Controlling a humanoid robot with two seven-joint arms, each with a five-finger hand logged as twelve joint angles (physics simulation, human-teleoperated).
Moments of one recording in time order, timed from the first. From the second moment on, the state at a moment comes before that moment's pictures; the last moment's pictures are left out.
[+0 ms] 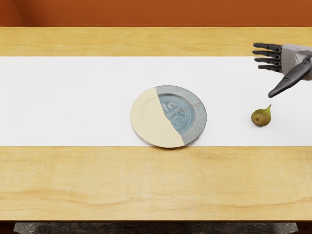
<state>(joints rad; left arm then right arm) 0.02 0.00 0.04 0.00 -0.03 -0.01 0.12 0.91 -0.89 0.62 1.03 -0.35 0.61 -0.19</state>
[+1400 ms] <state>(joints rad) 0.02 0.00 0.04 0.00 -0.03 -0.01 0.12 0.93 -0.83 0.39 1.20 -1.38 0.34 0.02</state>
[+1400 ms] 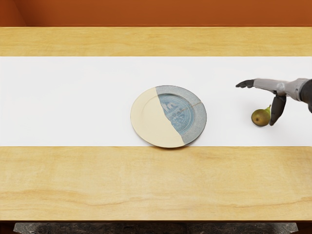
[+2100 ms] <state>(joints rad) 0.02 0.00 0.04 0.00 -0.03 -0.01 0.12 0.86 -0.82 0.38 1.15 -1.37 0.26 0.10</state>
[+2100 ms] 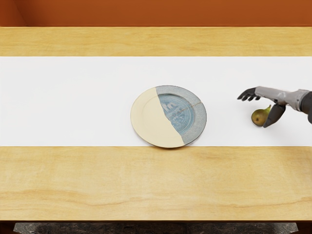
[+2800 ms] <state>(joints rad) 0.02 0.00 0.04 0.00 -0.03 -0.01 0.12 0.79 -0.82 0.38 1.14 -1.35 0.16 0.10</state>
